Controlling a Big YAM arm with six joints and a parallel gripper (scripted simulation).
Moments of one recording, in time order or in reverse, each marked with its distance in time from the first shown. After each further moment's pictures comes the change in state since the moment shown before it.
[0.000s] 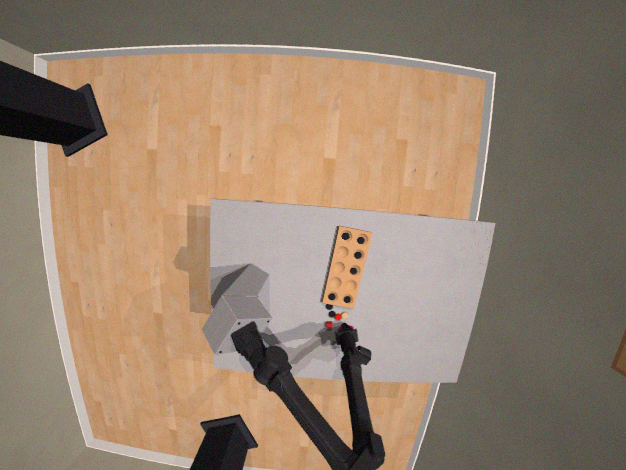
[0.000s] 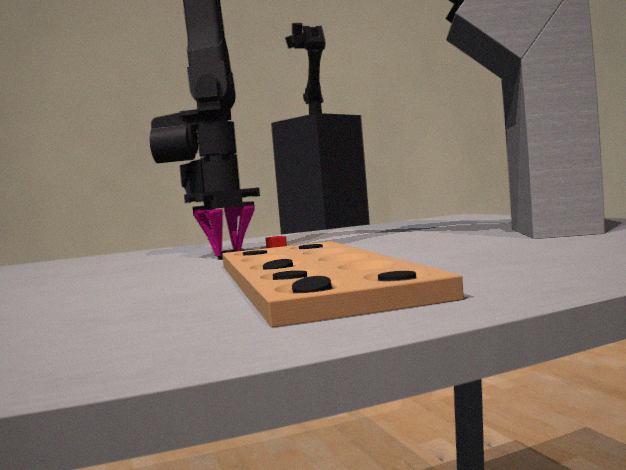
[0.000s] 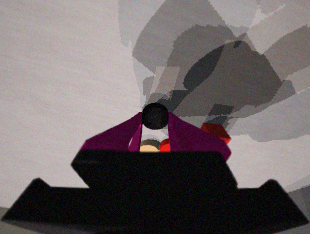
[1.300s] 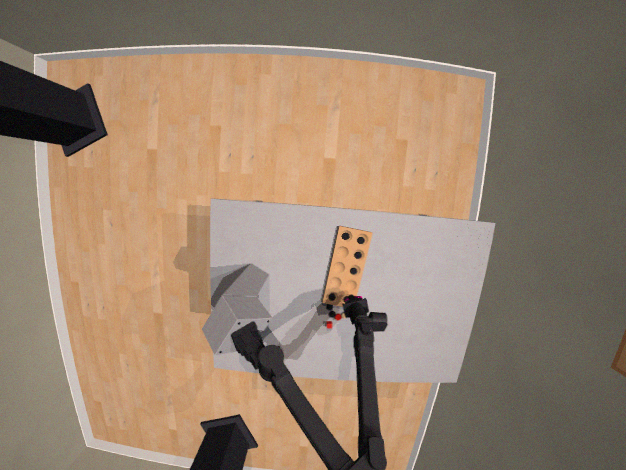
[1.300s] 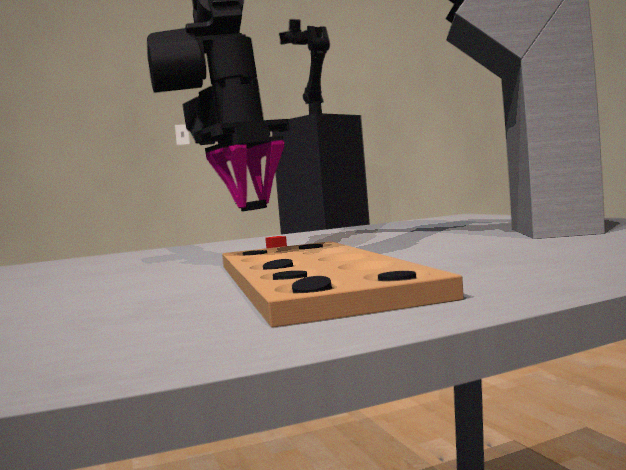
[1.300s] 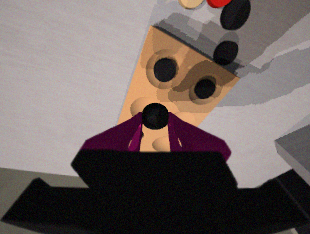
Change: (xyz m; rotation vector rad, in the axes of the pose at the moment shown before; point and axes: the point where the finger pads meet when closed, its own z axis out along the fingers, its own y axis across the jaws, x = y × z) arm 0.183 0.050 -0.076 0.054 0.035 -0.048
